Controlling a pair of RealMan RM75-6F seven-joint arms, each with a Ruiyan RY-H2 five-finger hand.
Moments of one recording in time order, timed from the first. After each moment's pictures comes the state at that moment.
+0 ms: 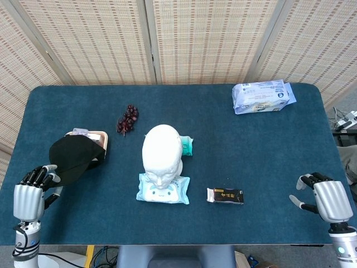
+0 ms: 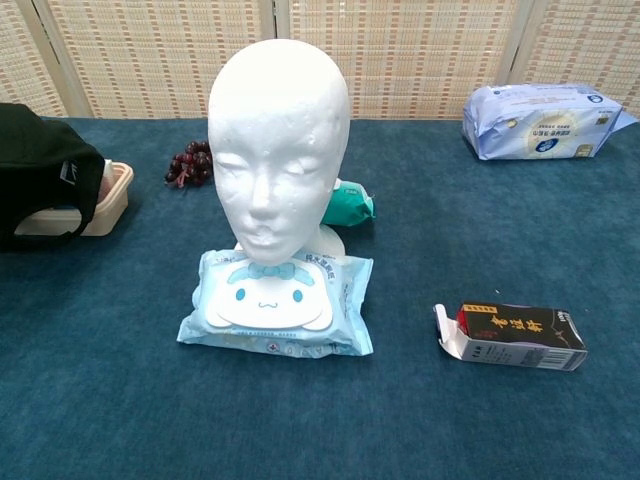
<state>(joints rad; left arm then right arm) -0.21 -1.71 -0.13 -0.76 1.63 1.91 -0.18 0.08 -1.14 0.04 -1.54 -1.60 1.54 0.03</state>
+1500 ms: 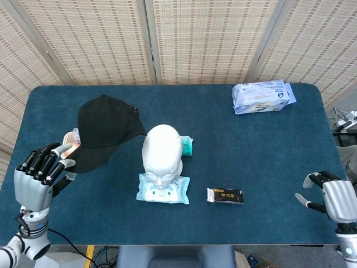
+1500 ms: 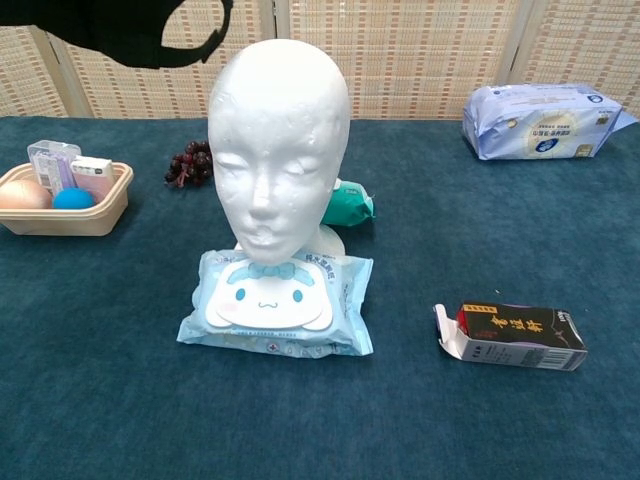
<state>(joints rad) -0.47 -1.47 -0.24 -1.27 1.89 2.02 0.16 0.07 -1.12 0.06 -1.54 -1.58 1.57 0.09</state>
